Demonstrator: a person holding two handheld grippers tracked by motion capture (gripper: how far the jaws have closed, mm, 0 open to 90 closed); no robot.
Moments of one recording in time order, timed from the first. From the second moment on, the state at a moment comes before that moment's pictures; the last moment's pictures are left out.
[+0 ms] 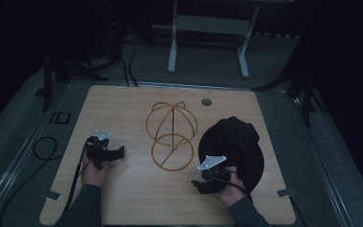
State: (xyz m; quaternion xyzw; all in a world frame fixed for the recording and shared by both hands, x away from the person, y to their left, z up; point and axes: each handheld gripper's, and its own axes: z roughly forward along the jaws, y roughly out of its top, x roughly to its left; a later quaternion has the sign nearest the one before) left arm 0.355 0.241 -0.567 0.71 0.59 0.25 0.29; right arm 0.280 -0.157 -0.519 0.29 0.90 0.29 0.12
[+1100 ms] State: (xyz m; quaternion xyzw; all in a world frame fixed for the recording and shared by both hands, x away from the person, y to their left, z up) left arm 0.355 0.241 -0.567 0.71 0.59 0.25 0.29; right arm 0.293 -0.233 -0.437 0.32 0.91 0.24 0.13
